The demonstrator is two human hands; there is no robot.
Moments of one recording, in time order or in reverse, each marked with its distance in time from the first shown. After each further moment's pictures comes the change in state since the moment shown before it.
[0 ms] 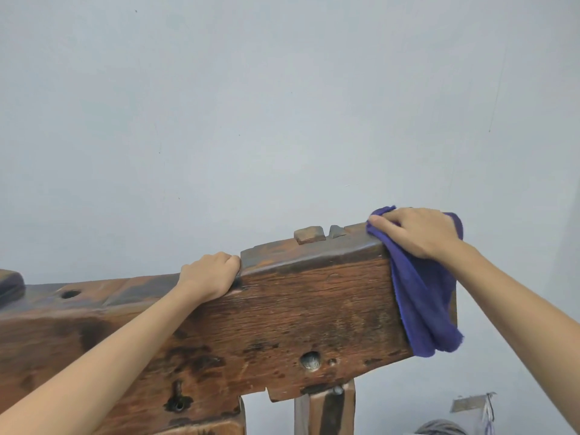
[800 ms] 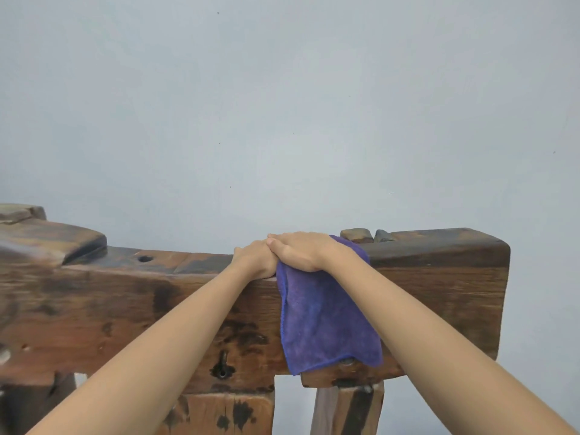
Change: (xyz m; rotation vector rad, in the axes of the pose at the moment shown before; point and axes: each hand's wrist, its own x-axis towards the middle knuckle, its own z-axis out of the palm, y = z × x) left_hand -0.016 0.003 -0.019 -0.326 -0.058 -0.097; right_hand 0.006 -0.258 0.021 0.177 -0.536 -0.449
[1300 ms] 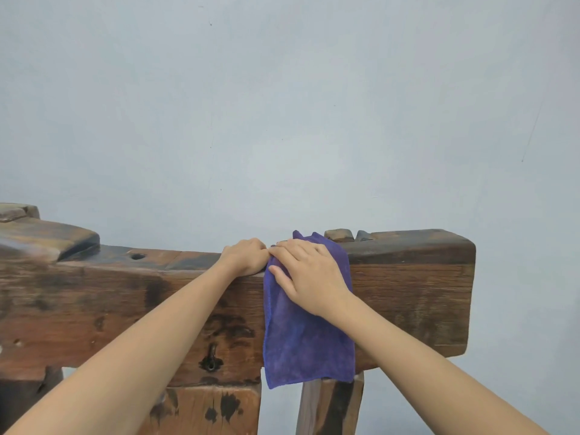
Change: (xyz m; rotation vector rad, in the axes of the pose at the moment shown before) left_hand -0.002 -0.005 -0.003 -0.050 -0.001 -0.030; right_hand -0.057 0.022 0.064 -0.288 0.734 -0.179
